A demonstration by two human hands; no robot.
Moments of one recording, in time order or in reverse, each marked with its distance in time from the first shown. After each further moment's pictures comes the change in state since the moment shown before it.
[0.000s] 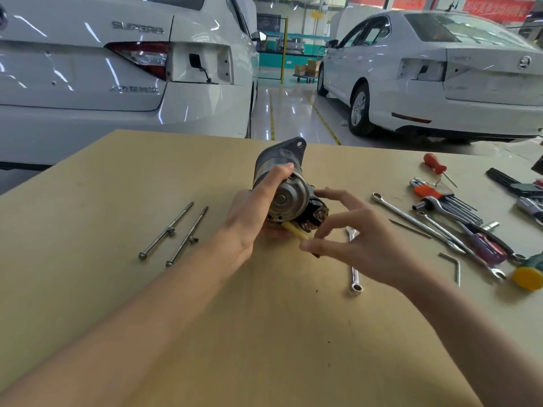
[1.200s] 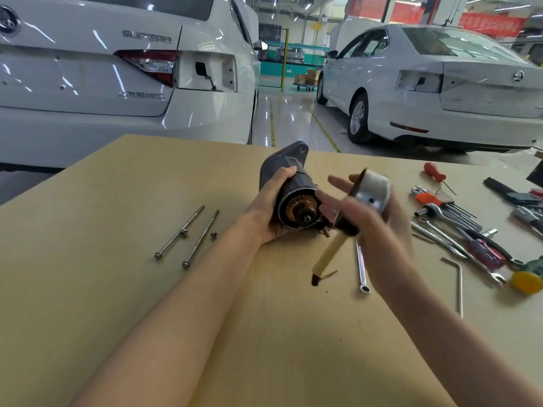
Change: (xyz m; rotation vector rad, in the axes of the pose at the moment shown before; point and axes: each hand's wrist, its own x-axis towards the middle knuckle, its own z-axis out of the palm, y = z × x) left_hand 0.045 -0.008 -0.002 -0.351 -0.226 -0.220; right_hand -0.005 -0.040 0.013 0.891 0.364 0.059
